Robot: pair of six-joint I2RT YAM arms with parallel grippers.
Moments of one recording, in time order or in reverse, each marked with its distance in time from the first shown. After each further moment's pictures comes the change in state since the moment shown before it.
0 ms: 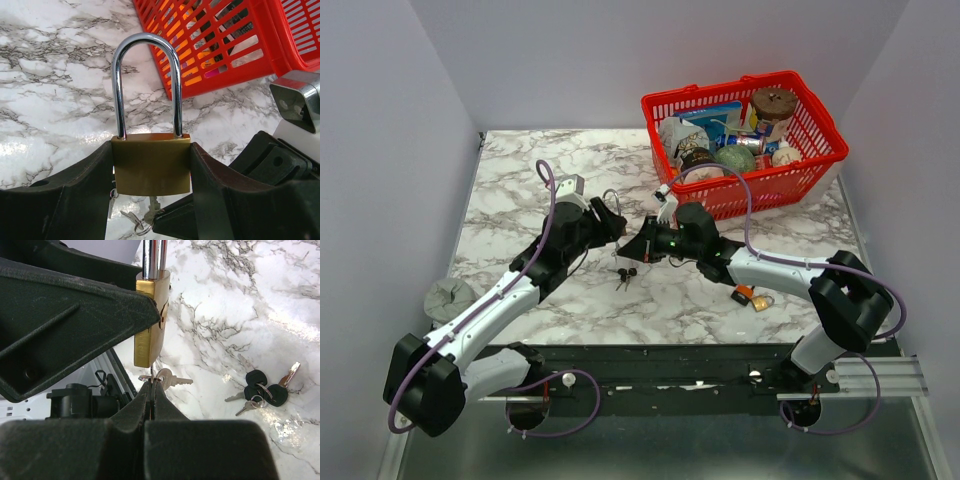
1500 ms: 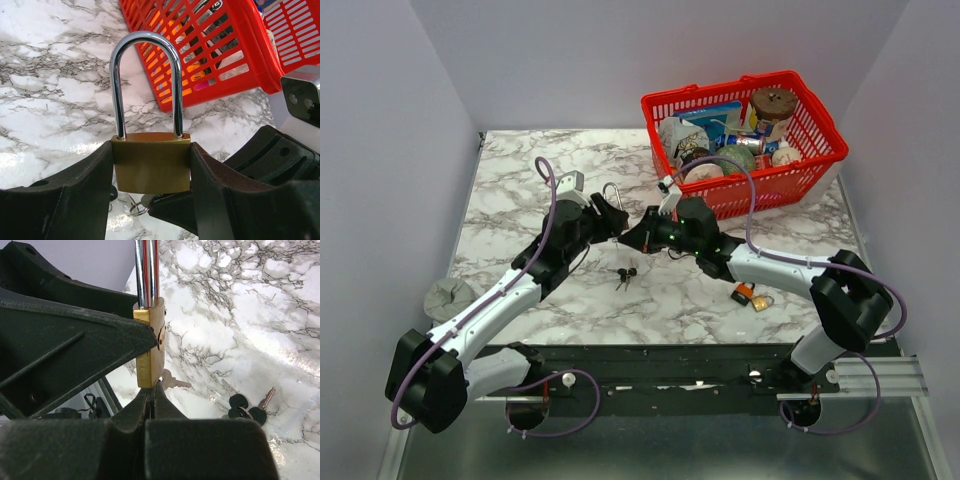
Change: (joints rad) left arm 0.005 0.025 0.000 0.077 0.006 -0.004; right arm -0.009 0.002 0.036 0.013 0.101 -0.041
